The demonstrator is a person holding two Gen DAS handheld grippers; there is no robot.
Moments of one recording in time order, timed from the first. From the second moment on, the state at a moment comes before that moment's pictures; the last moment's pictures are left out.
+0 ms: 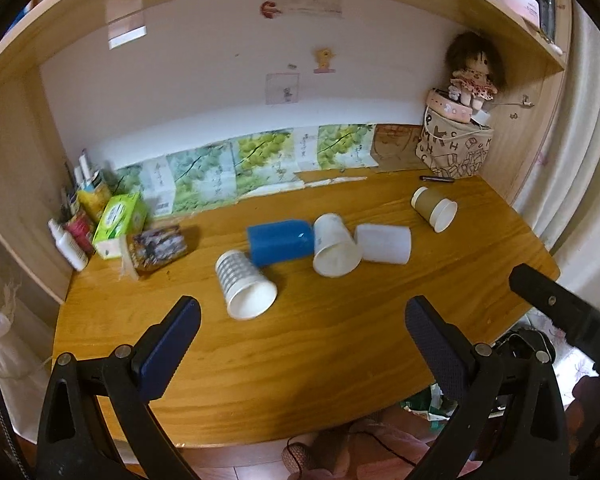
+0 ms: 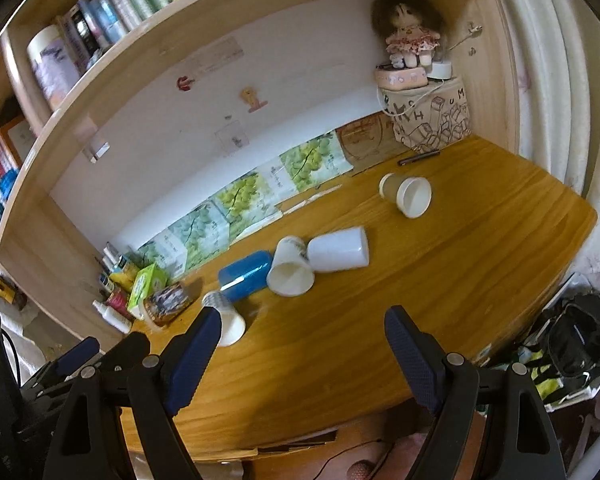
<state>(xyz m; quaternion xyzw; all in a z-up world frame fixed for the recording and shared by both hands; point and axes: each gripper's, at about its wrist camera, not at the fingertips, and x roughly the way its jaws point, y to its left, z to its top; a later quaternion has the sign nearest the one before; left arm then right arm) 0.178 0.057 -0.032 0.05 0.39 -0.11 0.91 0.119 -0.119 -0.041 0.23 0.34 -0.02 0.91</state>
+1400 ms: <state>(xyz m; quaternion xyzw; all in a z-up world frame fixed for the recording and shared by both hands) 0.326 -0.221 -0.082 0.55 0.30 -0.34 0.70 0.309 -0.375 -0.158 0.56 0.45 0.07 0.69</state>
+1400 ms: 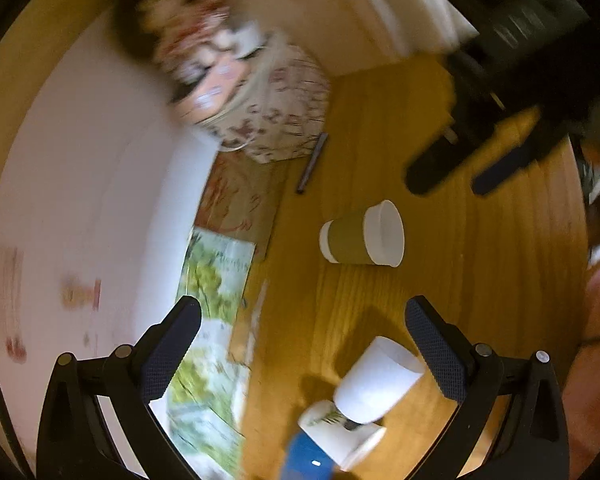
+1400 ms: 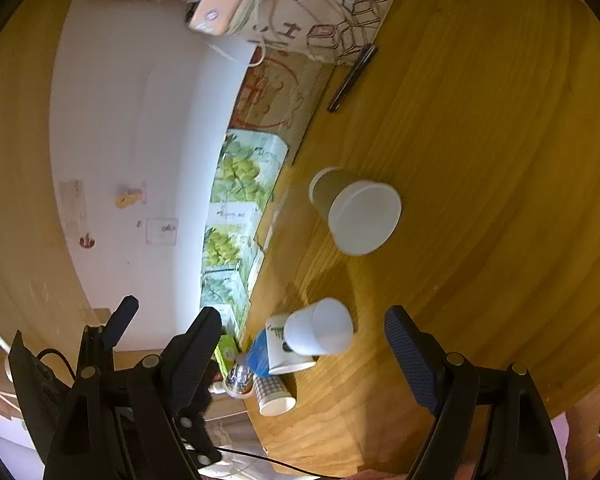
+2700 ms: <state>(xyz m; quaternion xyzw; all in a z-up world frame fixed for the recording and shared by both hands) 0.371 -0.280 -0.220 0.67 0.29 -0.47 0.49 0.342 -0.437 -0.204 0.54 0.47 0.02 0.70</state>
